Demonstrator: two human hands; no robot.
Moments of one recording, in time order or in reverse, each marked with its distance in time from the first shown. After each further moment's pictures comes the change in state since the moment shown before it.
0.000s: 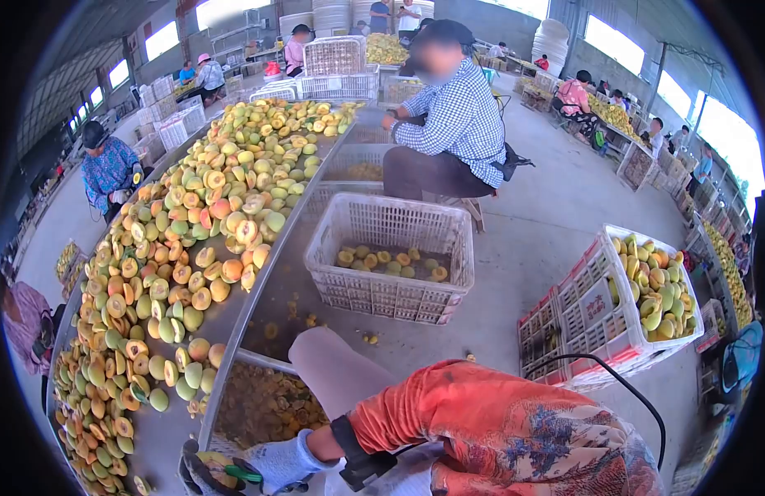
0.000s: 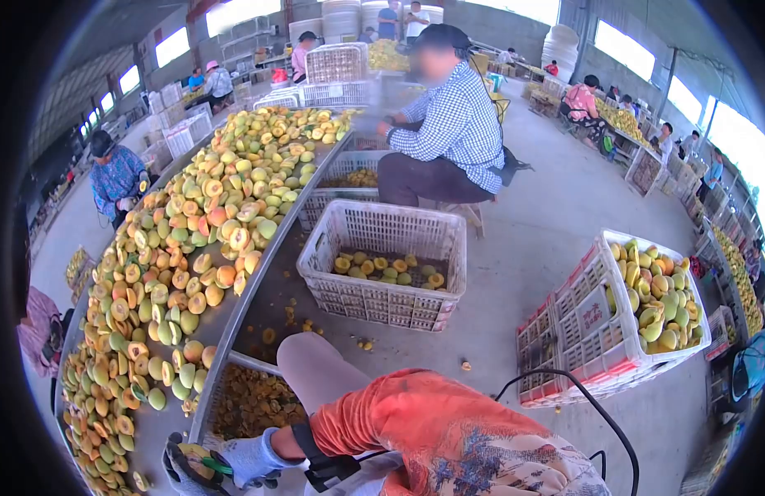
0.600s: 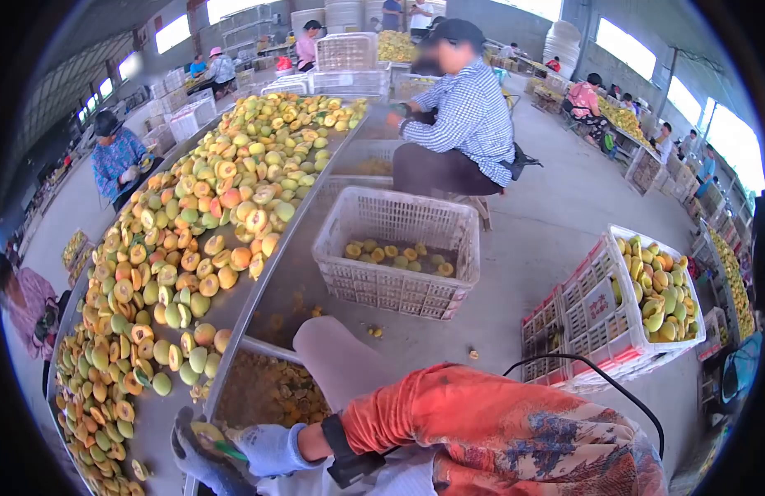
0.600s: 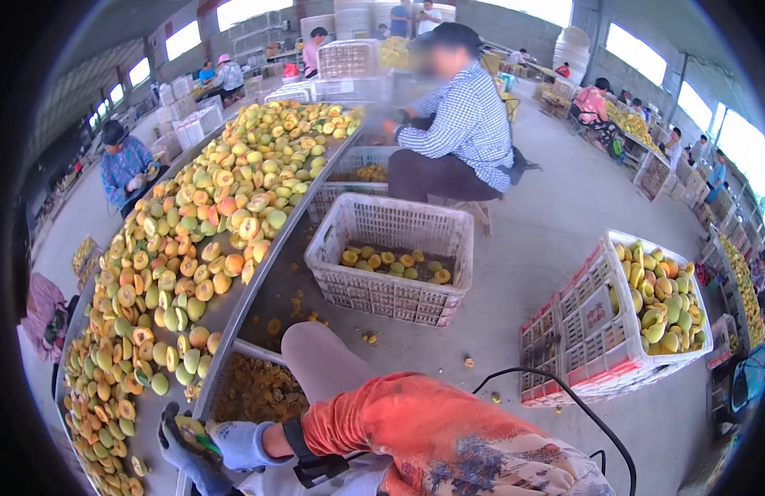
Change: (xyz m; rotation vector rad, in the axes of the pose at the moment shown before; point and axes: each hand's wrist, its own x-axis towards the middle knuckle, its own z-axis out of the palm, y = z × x) left_hand 0.026 -0.081 0.027 -0.663 0.078 -0.363; right_hand 0.010 -0.006 0.023 -0.399 0.223 0.151
